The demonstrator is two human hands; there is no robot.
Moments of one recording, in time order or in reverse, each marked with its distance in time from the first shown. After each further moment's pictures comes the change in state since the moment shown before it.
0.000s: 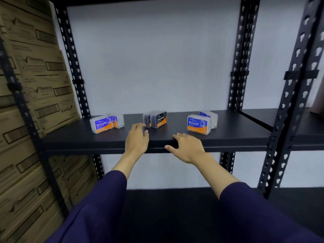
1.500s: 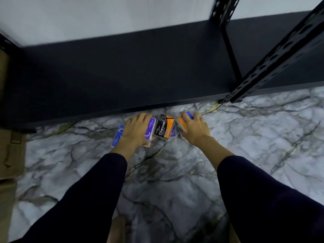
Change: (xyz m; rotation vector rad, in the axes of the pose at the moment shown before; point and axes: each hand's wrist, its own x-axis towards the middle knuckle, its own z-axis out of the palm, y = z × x) left_hand -0.335 -0.236 0.380 0.480 -1.152 0.155; right_hand -0.263 0.159 0.464 0.091 -0.794 0.496
